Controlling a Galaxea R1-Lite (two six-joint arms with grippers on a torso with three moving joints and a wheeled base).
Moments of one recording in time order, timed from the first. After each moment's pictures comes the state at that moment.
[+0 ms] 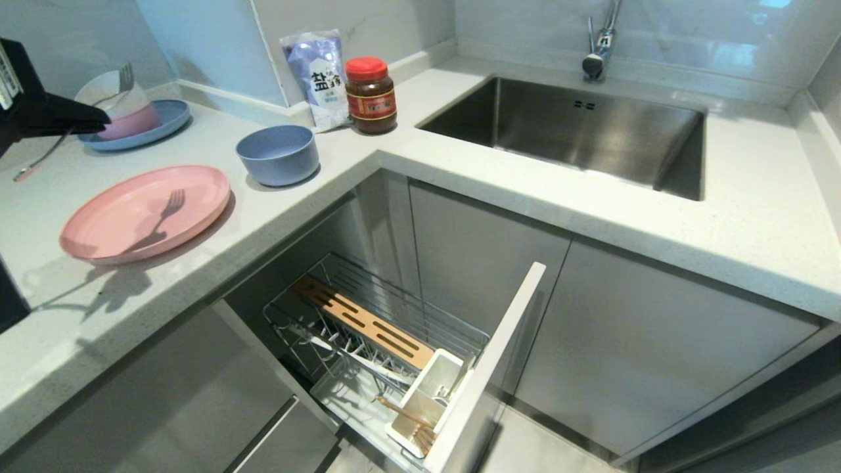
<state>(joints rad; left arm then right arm) 0.16 1.46 -1.75 0.61 -0.33 -0.33 0.01 0.00 0.00 0.00 0.00 0.02</state>
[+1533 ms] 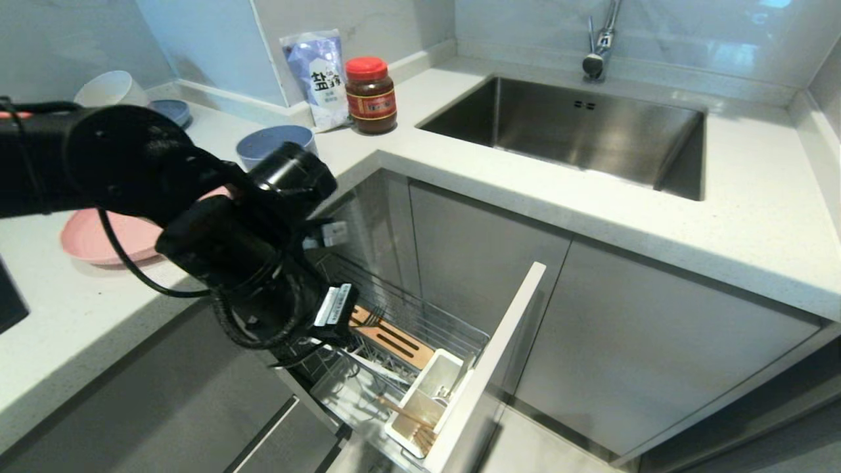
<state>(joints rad) -0.58 1.78 -1.57 0.91 -0.02 -0.30 0.00 0.00 0.00 0.00 0.00 0.02</state>
